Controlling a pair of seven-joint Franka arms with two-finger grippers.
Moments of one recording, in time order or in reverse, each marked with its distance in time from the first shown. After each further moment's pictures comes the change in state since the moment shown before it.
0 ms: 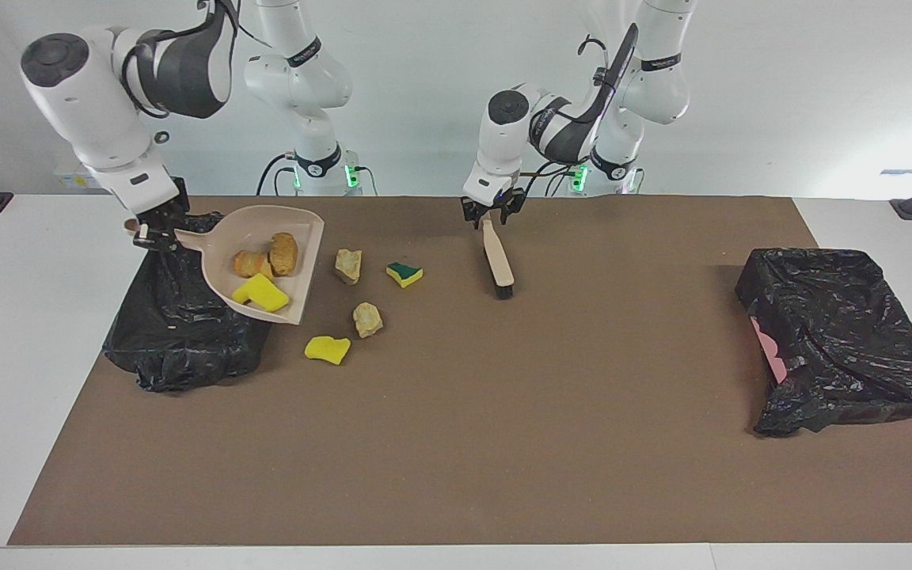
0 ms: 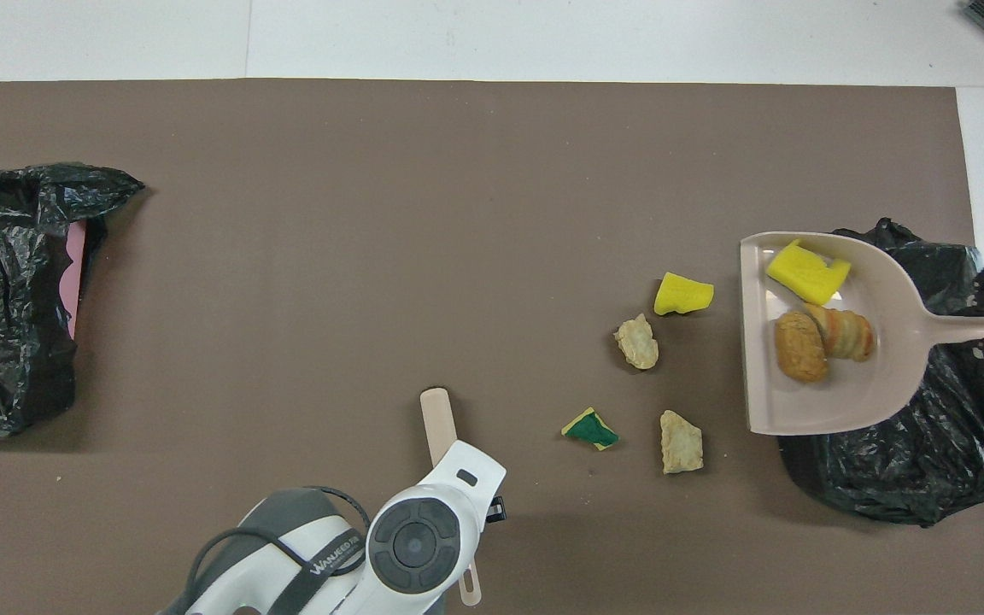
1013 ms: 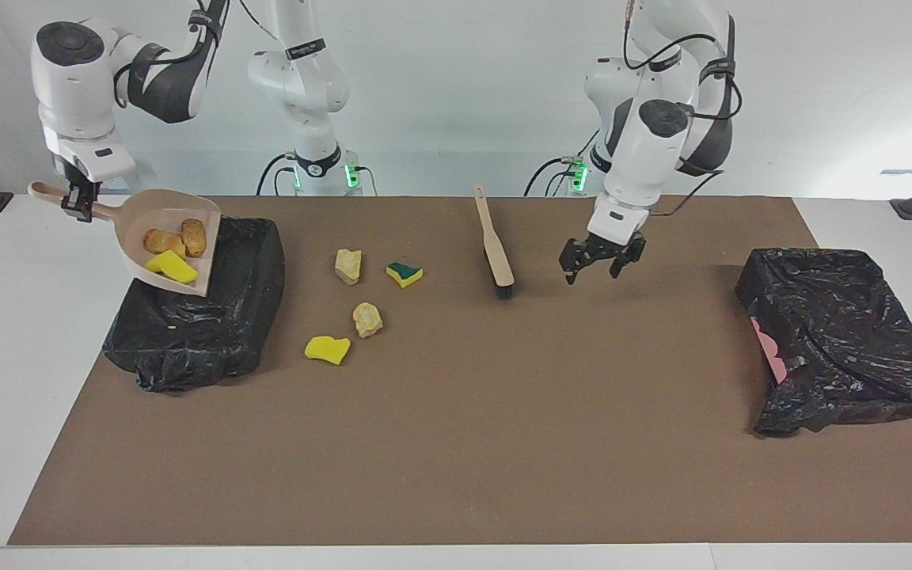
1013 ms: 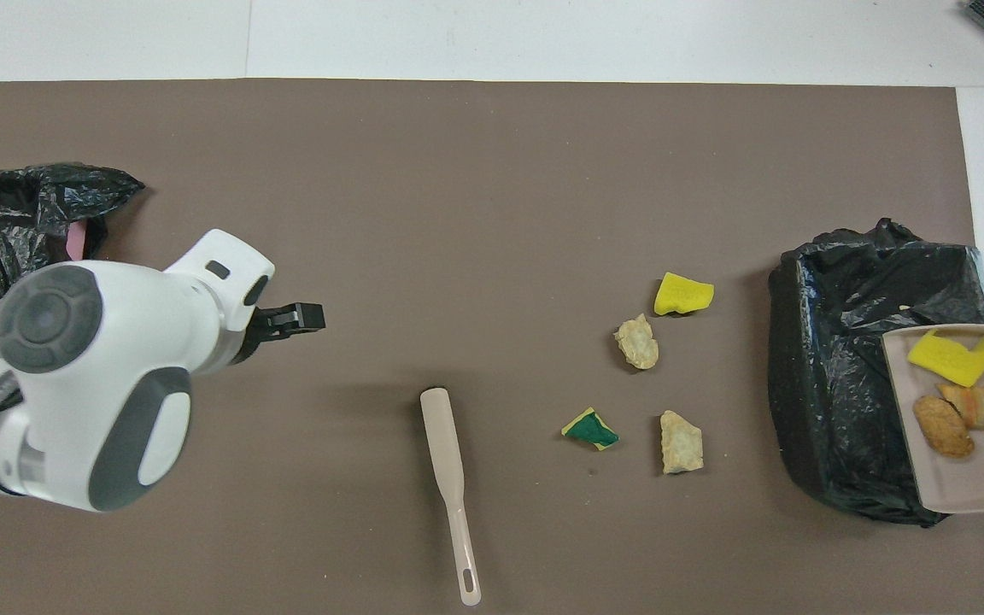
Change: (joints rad) left arm 0.574 0.002 0.011 0.280 0.091 -0.124 0.590; right arm -0.148 -0.233 0.005 -0.393 -0.540 0.378 -0.050
